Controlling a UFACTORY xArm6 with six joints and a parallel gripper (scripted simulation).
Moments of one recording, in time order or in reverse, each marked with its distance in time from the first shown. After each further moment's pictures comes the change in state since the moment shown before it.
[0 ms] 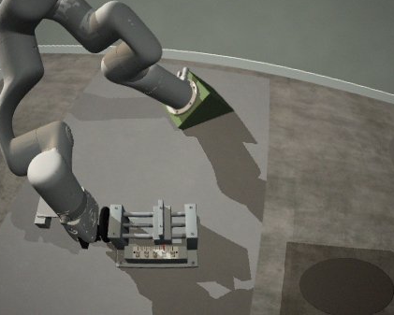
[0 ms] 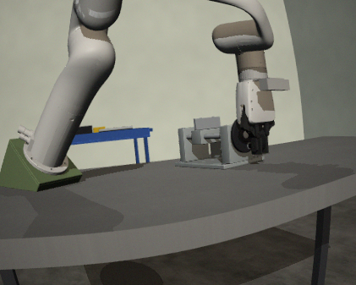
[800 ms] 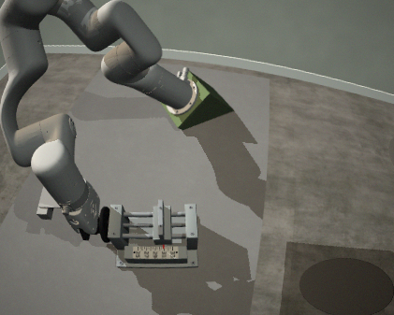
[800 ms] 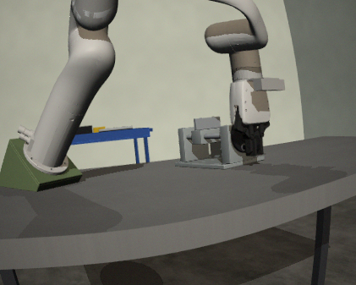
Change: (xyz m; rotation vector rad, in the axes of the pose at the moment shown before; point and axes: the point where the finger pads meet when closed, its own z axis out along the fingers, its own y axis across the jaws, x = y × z) arm 0.000 0.021 0.001 0.004 -0.001 0.000
